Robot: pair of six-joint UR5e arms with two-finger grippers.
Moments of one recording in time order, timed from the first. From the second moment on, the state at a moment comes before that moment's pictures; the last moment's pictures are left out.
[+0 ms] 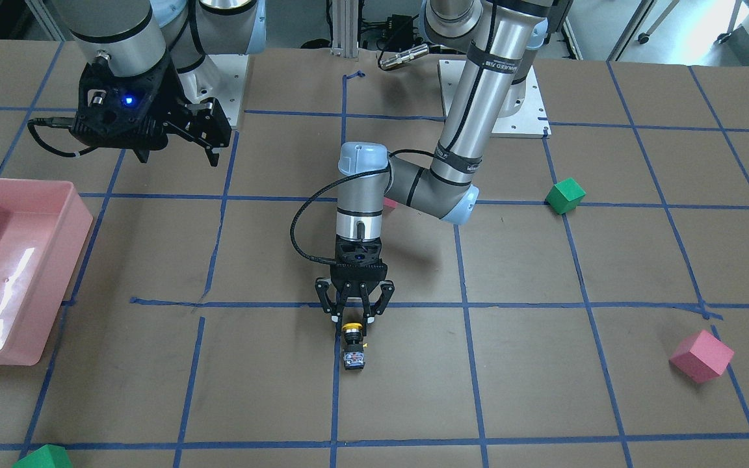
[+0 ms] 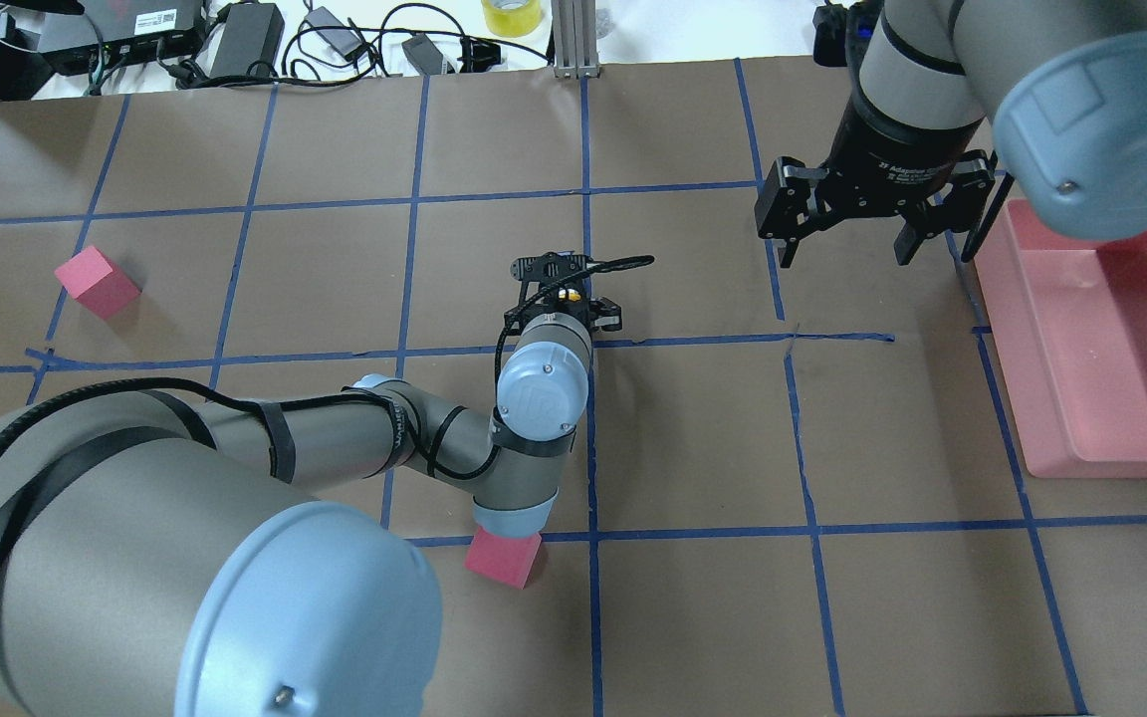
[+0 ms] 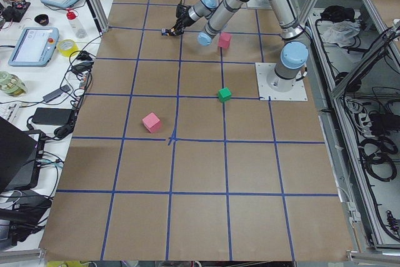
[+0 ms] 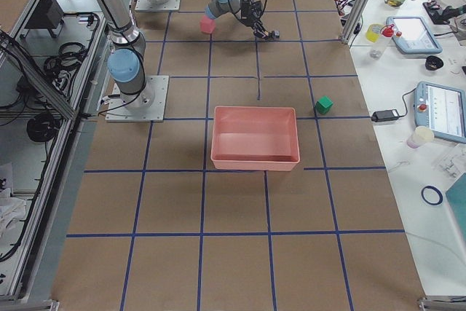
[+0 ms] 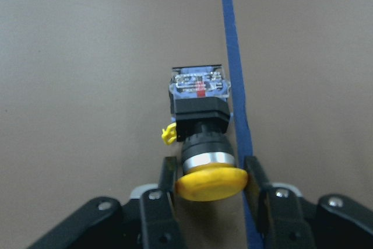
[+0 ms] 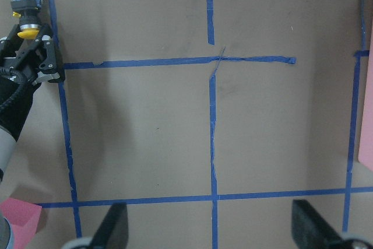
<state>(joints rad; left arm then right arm) -2.01 -2.26 -1.98 0.28 1.82 -0.34 1.64 -1.59 1.61 -1.58 -1.58 0.10</state>
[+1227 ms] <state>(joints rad) -1.90 -1.97 -1.71 -0.79 1.61 -0.38 1.63 -1.58 1.61 -1.59 -1.61 0.10</state>
